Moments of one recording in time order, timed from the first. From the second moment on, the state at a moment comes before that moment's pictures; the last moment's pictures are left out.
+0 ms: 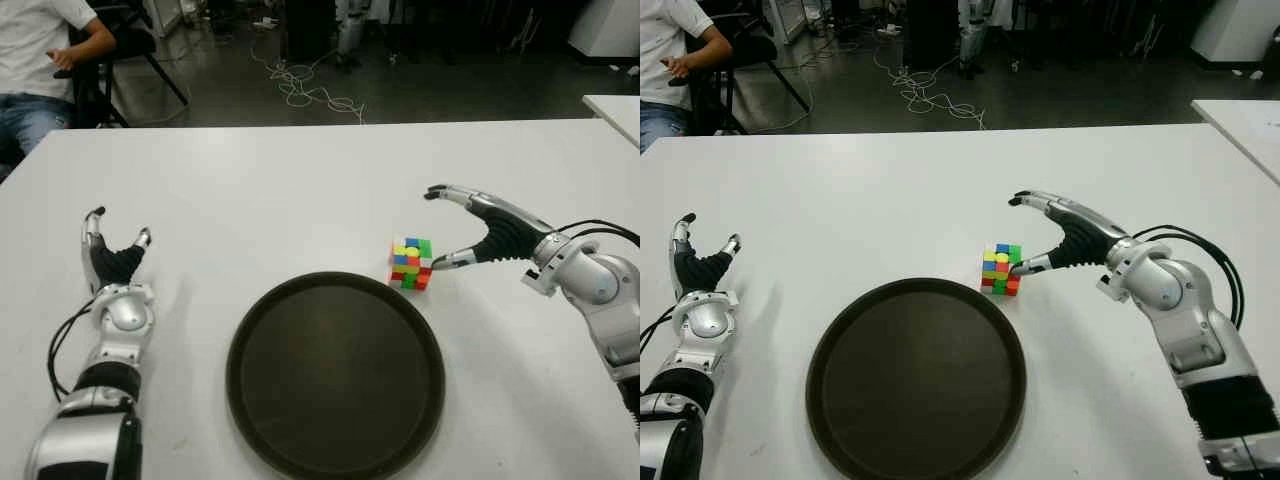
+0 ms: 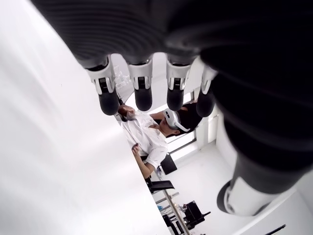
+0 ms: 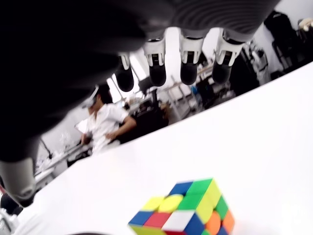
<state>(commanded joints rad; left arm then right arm) -0.51 0.30 0.13 1.11 0.19 -0.39 0.56 -0.28 -0.59 0.11 0.06 -0.32 -0.15 0.48</state>
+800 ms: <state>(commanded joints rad) -0.52 0.28 0.13 1.10 0.17 -0.40 0.57 -0.36 -0.57 0.20 0.06 -0.46 -0.10 0.46</state>
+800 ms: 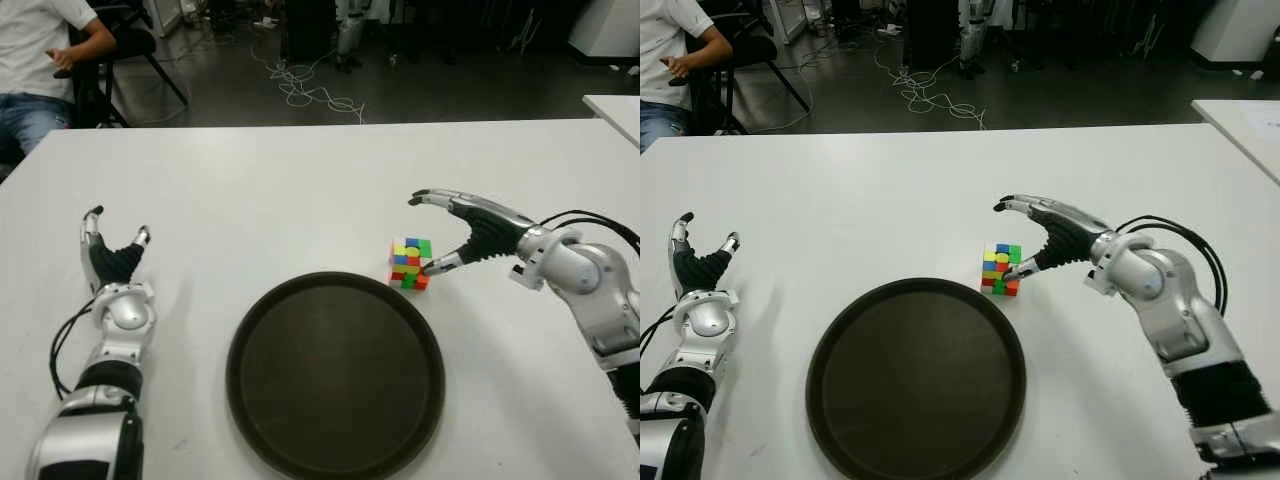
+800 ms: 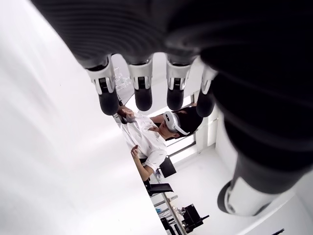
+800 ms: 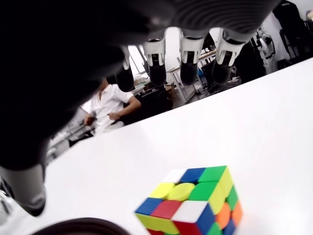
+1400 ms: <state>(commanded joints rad) -0.52 0.28 0.13 1.10 0.17 -0.39 0.57 -0.48 -0.49 0.30 0.23 -0.59 -0.04 0.36</state>
